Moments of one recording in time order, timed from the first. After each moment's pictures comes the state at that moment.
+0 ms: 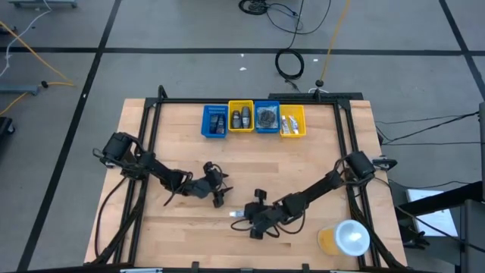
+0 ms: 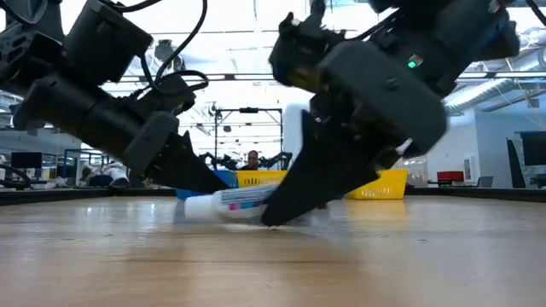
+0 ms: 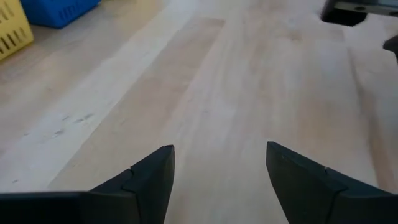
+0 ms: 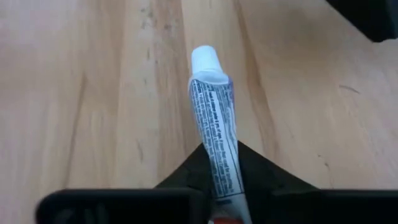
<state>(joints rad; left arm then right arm) -0.32 1.81 0.50 0.75 -0.52 -0.36 0.47 2.06 1.15 0.08 0.36 0.46</state>
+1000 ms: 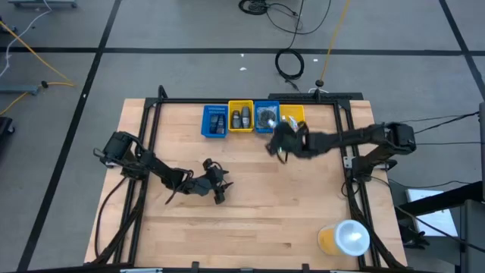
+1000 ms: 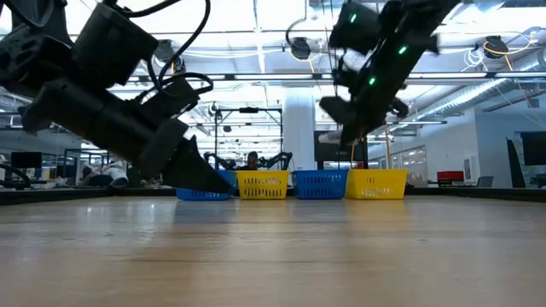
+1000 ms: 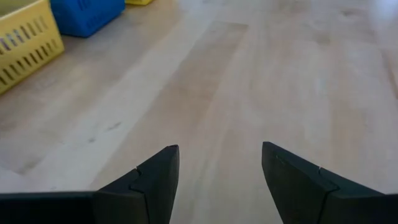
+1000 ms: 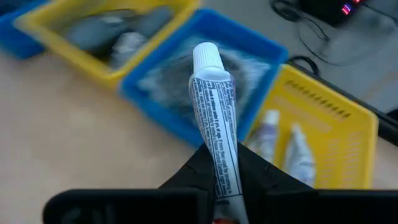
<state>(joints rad) -0.29 1.81 0.50 0.75 -0.56 -0.31 -0.12 1.52 0.89 -0.34 0.72 0.59</state>
